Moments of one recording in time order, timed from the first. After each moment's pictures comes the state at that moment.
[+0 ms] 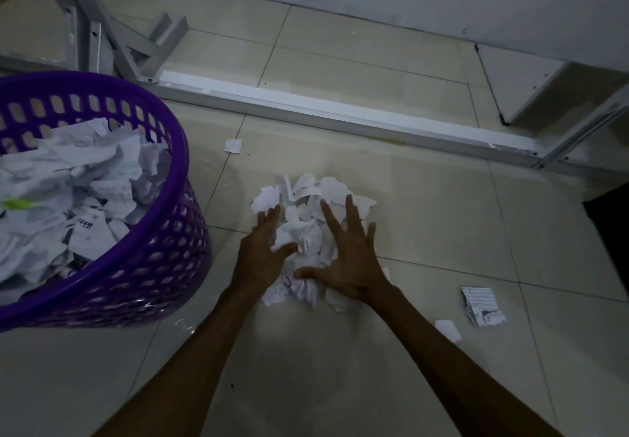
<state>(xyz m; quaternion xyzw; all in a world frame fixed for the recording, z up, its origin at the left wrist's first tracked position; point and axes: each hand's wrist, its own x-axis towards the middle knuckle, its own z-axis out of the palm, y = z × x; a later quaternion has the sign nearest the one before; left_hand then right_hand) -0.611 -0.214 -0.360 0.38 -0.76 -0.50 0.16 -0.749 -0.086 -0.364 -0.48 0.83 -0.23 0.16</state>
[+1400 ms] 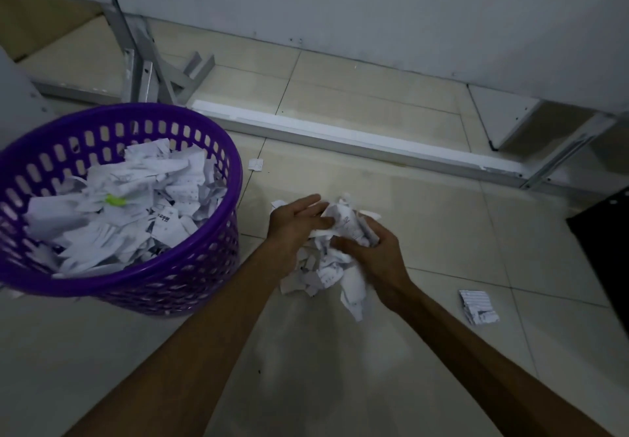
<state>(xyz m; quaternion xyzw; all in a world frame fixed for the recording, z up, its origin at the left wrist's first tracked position) -0.625 -0.213 -0.258 0.38 -0.47 -0.77 0.18 -0.716 -0.077 -0.279 -0.26 0.69 -0.61 0.29</state>
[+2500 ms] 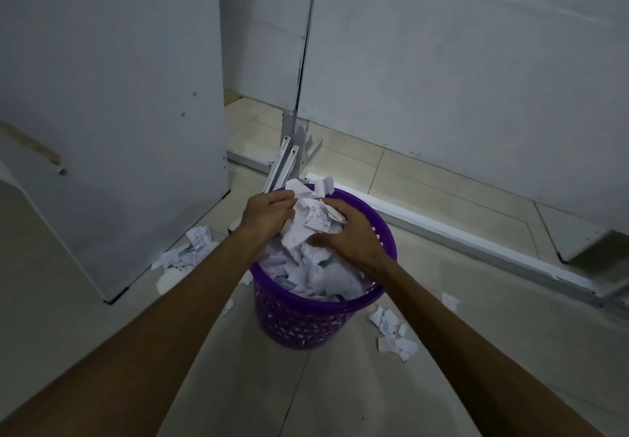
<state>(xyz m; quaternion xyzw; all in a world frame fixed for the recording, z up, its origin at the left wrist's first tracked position) -0.402 -0.377 -0.125 0.46 -0.53 -0.64 0.32 -0.546 -0.278 -0.136 -0.52 0.71 -0.42 0.24</state>
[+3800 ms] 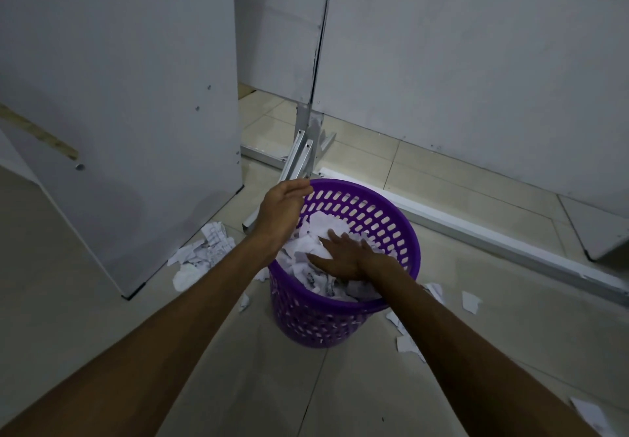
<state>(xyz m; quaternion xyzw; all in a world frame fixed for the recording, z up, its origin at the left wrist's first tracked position) -0.394 -0.376 -0.132 0.41 -0.56 -0.62 0.37 -0.550 -0.315 -0.200 -0.60 0.75 0.11 0.25</state>
